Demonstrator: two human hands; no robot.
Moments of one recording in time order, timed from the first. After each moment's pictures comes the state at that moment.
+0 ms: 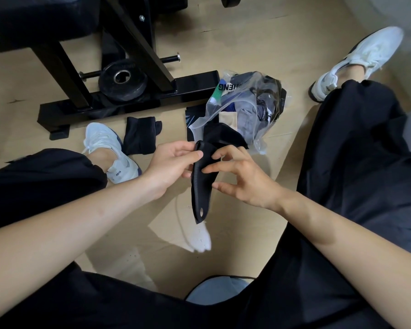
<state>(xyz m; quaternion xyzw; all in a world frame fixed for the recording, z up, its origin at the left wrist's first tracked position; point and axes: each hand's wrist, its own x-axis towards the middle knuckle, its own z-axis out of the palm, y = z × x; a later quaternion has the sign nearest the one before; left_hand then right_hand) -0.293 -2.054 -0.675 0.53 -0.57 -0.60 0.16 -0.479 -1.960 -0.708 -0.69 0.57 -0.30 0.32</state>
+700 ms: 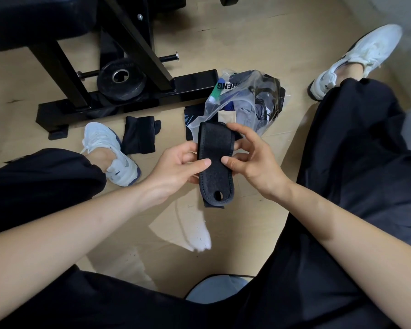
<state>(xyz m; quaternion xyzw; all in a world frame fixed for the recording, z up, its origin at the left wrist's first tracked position) -0.296 -2.041 -0.672 0.45 -0.58 -0.66 0.15 -0.485 -1.967 -0.701 -0.38 0.54 -0.55 0.51</state>
